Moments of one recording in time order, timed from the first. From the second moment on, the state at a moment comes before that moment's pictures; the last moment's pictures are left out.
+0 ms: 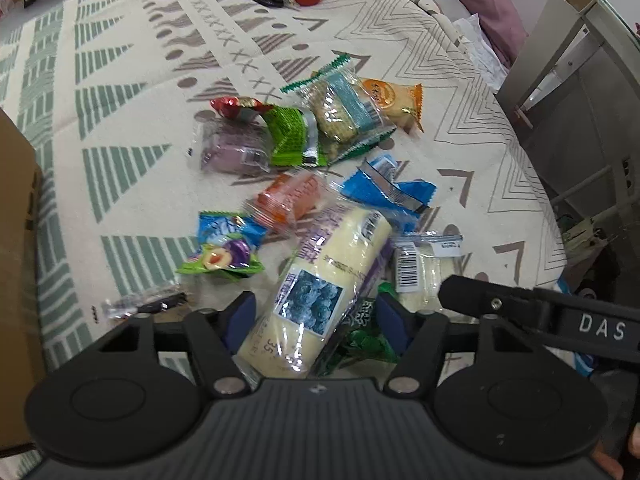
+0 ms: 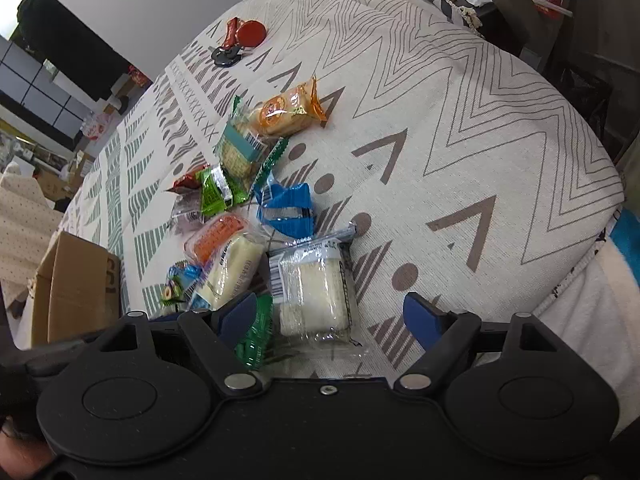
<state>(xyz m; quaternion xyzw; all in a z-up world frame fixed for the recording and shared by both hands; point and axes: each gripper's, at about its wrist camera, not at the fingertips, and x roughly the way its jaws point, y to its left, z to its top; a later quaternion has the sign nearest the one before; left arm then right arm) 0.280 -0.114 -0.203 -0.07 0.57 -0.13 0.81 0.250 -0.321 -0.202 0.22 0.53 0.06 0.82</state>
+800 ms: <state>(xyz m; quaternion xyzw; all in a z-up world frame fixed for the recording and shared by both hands) 0.260 -0.095 -0.168 -0.10 0.54 -0.13 0.82 0.256 -0.302 -0.216 0.20 0.55 0.06 0.81</state>
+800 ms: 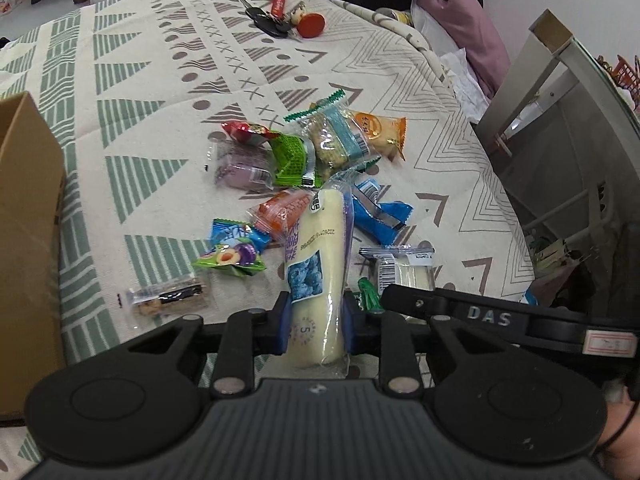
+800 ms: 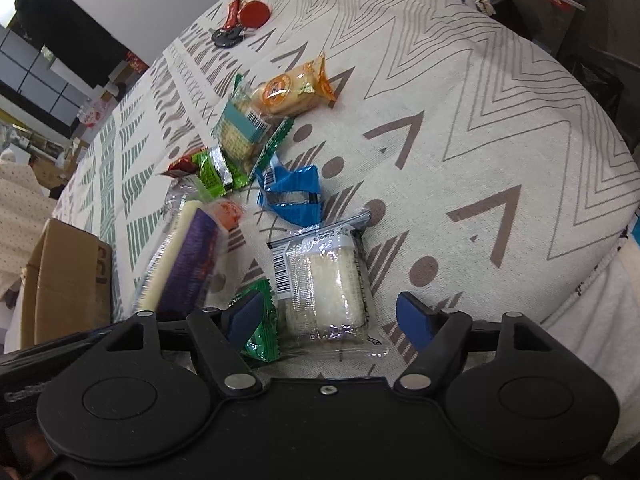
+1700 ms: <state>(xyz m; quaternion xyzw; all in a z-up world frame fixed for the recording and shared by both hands) 0.215 -0.041 -0.111 -0.13 0.49 -0.09 0.86 0.222 -0.272 -0.154 0.21 0.49 0.11 0.84</state>
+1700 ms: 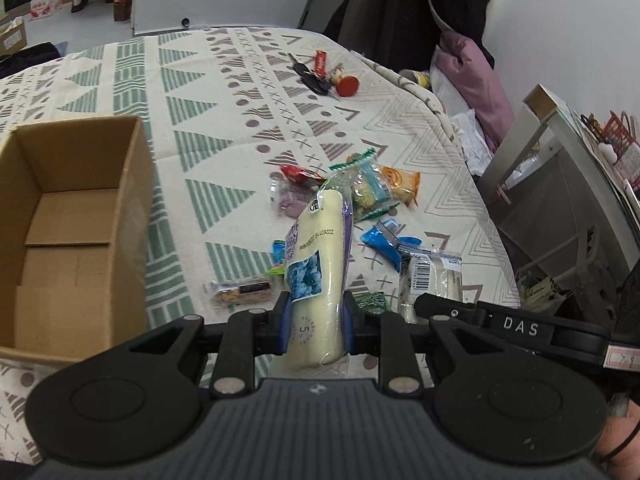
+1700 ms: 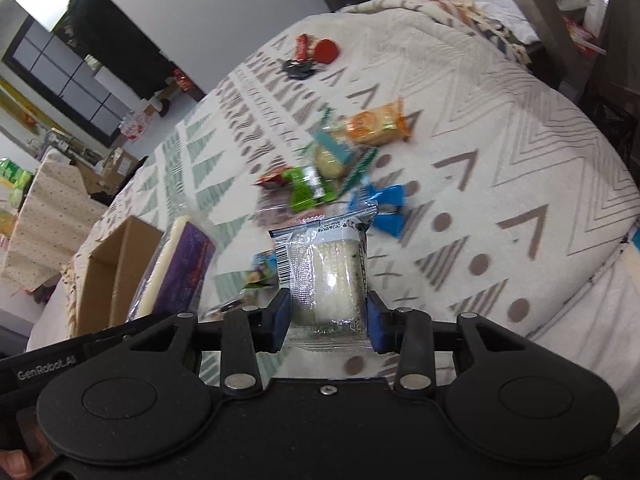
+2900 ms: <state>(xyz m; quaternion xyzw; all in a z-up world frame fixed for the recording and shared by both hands) 0.221 0.111 -0.054 -0.18 0.48 0.01 0.86 0.264 -0.114 -0.088 0.17 0.51 0.20 0.82</state>
